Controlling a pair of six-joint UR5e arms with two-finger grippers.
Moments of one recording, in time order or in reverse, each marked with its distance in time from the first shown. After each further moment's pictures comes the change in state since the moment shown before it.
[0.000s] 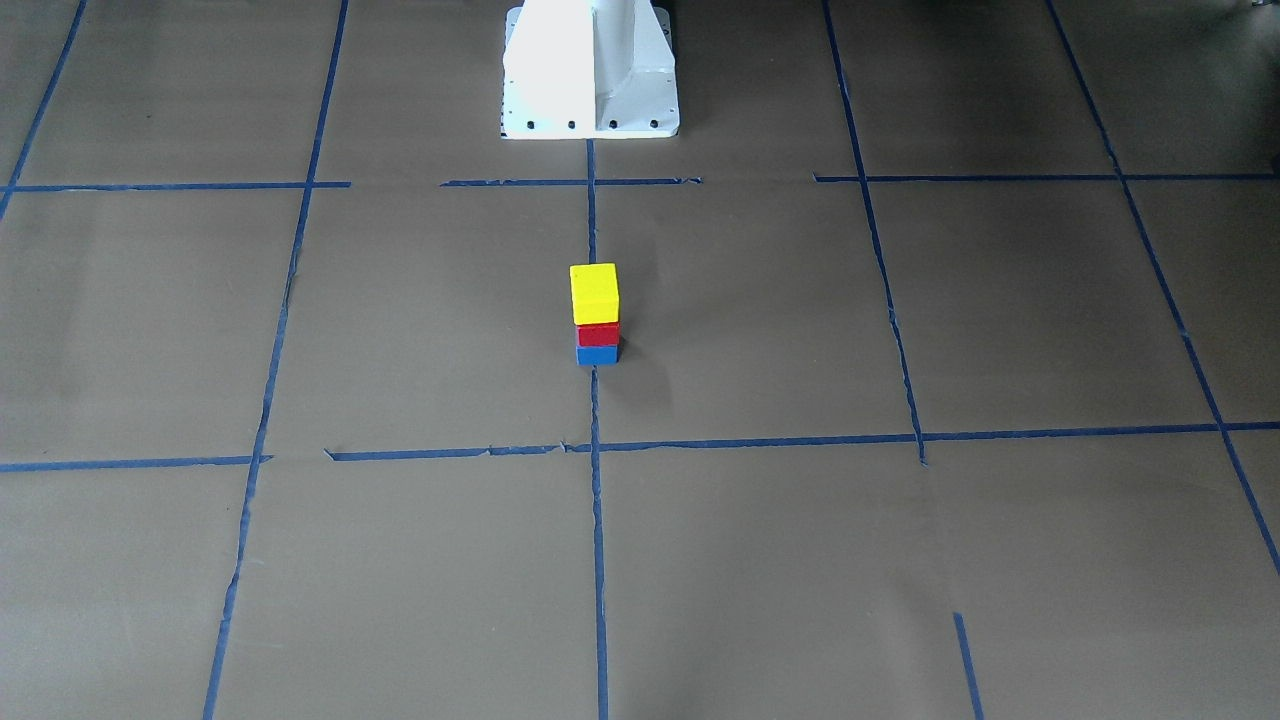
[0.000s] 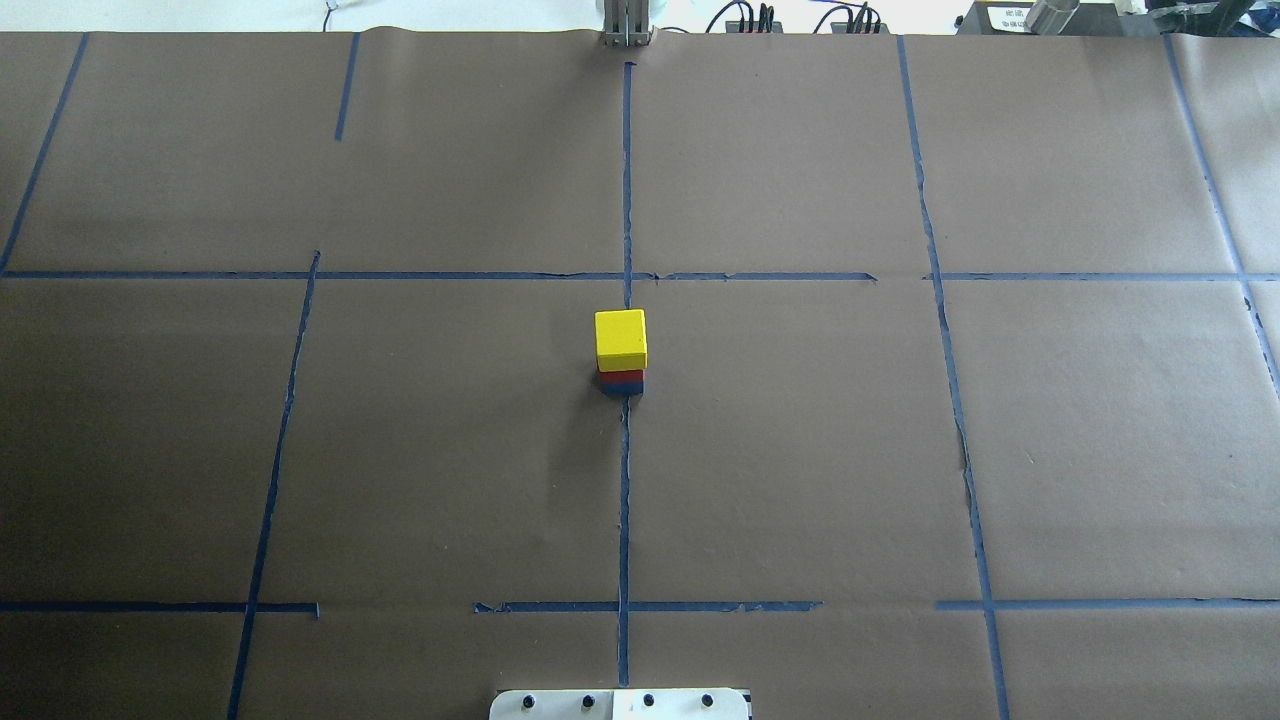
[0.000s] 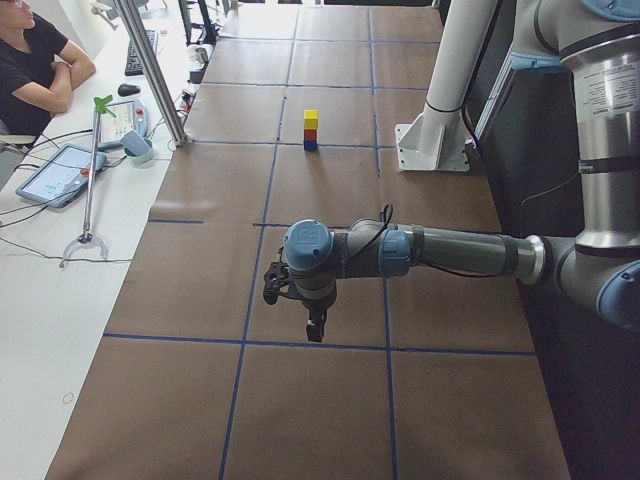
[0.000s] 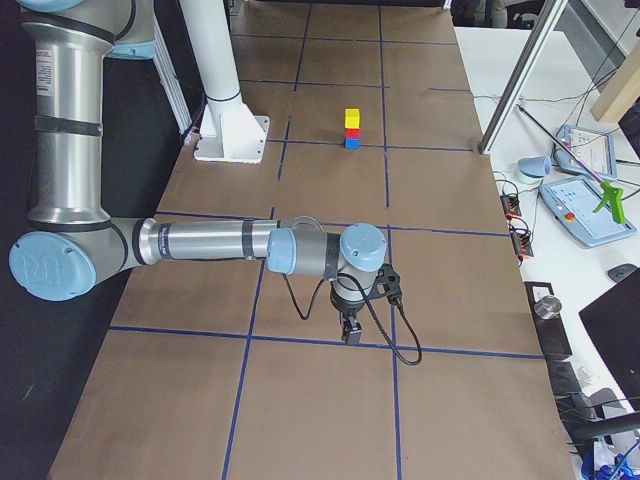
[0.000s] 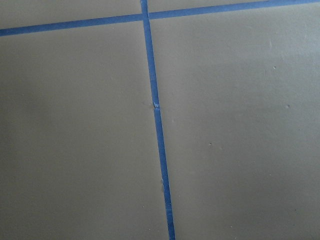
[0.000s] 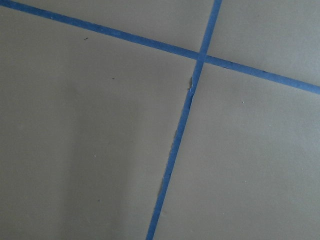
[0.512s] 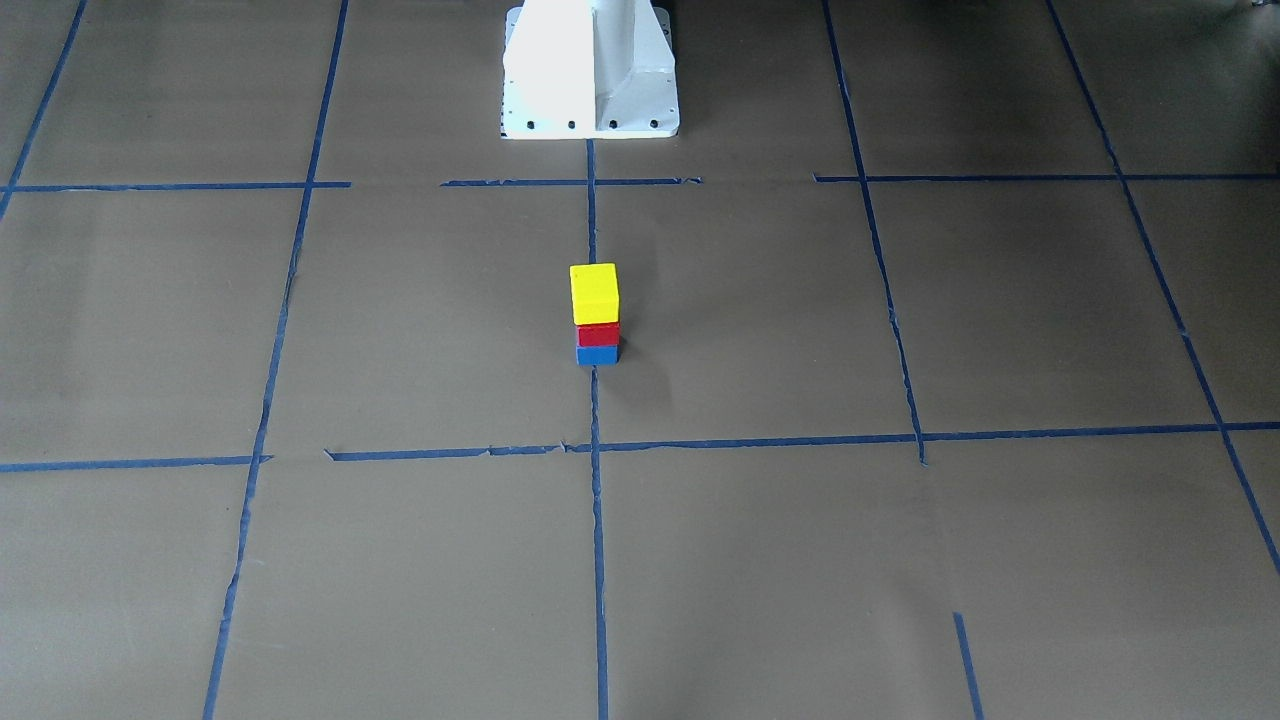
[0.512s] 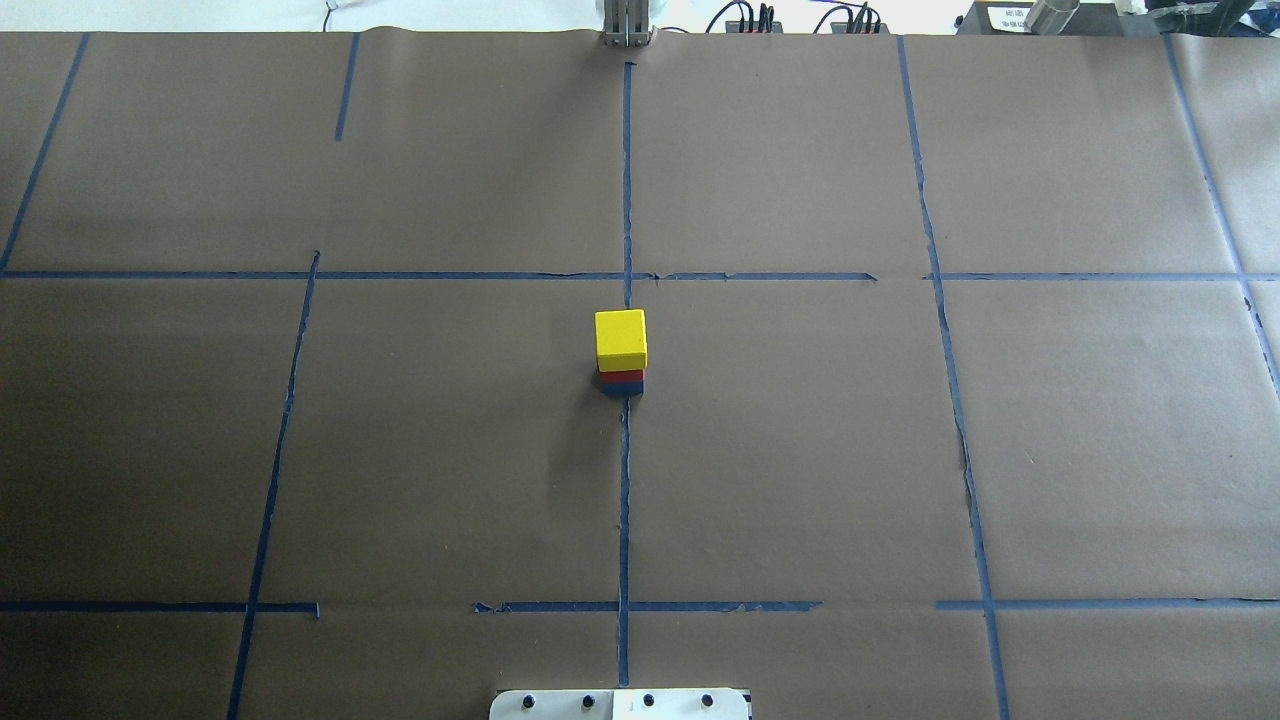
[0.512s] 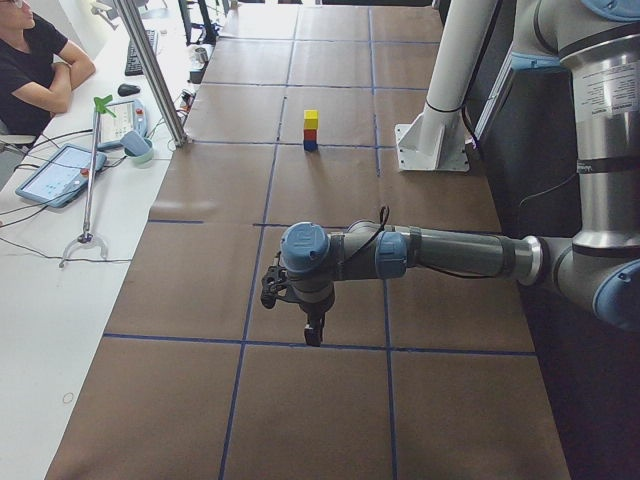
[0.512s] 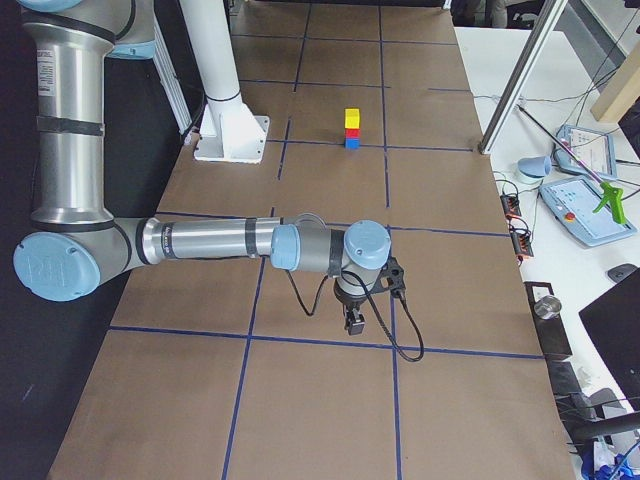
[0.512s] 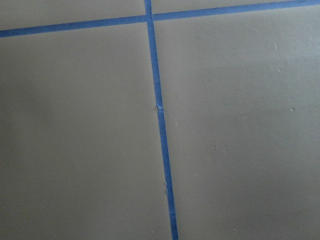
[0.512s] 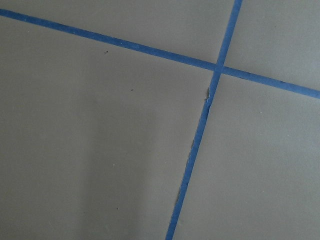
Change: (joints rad) left arm 0.000 -0.008 0.013 -0.002 0.059 -0.001; right arm 0.001 0.011 0.003 -0.004 0.042 0.008
